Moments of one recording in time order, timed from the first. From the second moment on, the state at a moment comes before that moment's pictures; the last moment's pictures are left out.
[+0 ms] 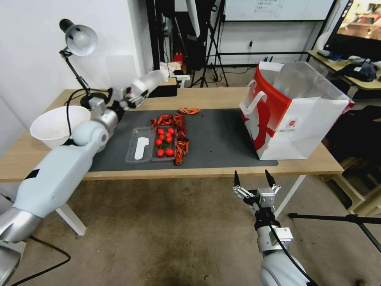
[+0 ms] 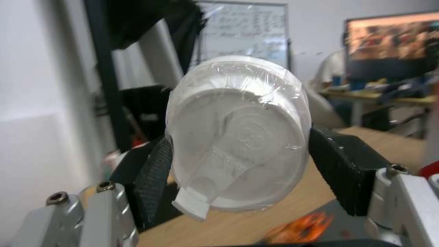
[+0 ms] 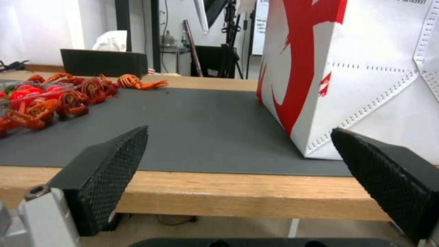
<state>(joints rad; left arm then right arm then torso) 0.37 -0.90 0.08 -1.40 -0.86 0.03 0.14 -1.56 1.17 0.25 2.04 0.12 0.19 0.40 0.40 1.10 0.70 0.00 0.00</state>
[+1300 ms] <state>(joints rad) -0.06 -1.31 0.53 -1.37 -0.94 0.06 0.10 -1.55 1.19 0.27 2.04 0.11 0.18 0.40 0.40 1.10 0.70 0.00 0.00</state>
